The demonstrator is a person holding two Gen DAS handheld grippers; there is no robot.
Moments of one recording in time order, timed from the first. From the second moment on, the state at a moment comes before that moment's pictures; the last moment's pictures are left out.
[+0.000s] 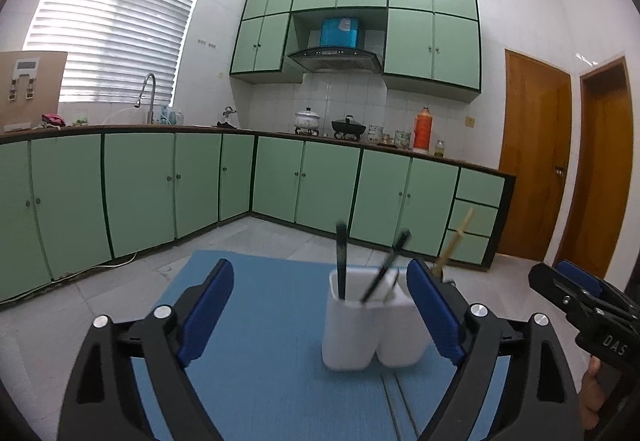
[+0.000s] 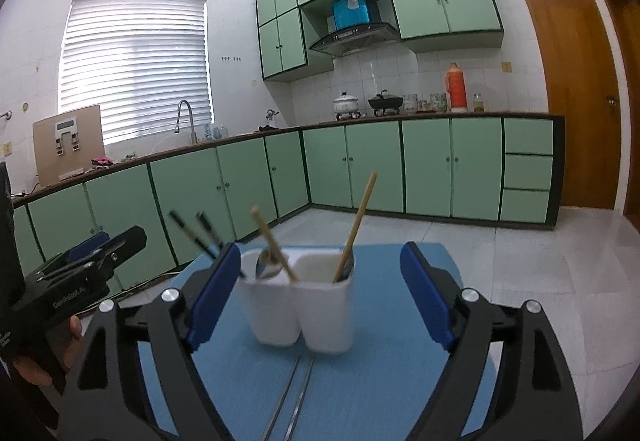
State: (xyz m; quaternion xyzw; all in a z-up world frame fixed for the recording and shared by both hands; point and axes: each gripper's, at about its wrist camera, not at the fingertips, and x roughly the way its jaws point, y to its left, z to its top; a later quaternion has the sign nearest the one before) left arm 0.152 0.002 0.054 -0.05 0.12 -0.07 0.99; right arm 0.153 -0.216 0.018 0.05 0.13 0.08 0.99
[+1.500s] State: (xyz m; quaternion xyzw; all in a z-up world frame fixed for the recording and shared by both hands) left arm 0.032 0.008 -0.093 0.01 0.27 -0.05 0.96; right arm 0.032 -0.188 -0.130 0.04 0.25 0.05 0.97
